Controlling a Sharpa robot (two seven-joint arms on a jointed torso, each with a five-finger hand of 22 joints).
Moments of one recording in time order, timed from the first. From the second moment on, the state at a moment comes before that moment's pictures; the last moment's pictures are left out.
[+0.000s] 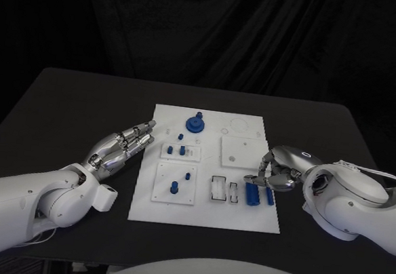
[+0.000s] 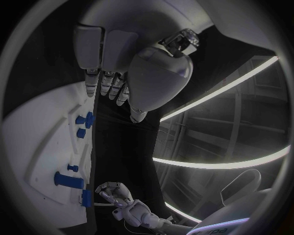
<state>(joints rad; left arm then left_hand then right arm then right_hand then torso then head) 1.00 -0.87 -0.21 1.46 -0.17 -0.06 0.68 1.51 0.28 -0.20 0.29 0.49 0.25 0.06 0.04 0.03 0.02 0.09 0.18 0.03 0.00 0.07 0.00 0.00 0.11 0.02 0.13 0.01 0.03 1.16 -1.17 -0.25 1.92 -1.48 -0.35 -0.50 1.05 -0.15 0.10 0.30 0.23 0.94 0.06 0.53 0.51 1.47 0.00 1.57 1.31 1.47 -0.05 1.57 1.31 0.02 1.46 0.06 1.52 1.31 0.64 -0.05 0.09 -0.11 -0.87</state>
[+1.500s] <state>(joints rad) 0.99 -0.86 -0.21 1.46 -0.17 -0.06 0.68 1.54 0.28 -0.18 0.28 0.51 0.25 0.09 0.04 0.03 0.02 0.09 0.18 0.03 0.00 0.09 0.00 0.00 0.11 0.01 0.14 0.01 0.02 1.10 -1.09 -0.24 1.86 -1.53 -0.25 -0.60 1.08 -0.12 0.17 0.27 0.48 0.94 0.06 0.48 0.55 1.46 0.00 1.57 1.31 1.47 -0.06 1.57 1.31 0.01 1.47 0.05 1.57 1.31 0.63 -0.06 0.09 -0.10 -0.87</state>
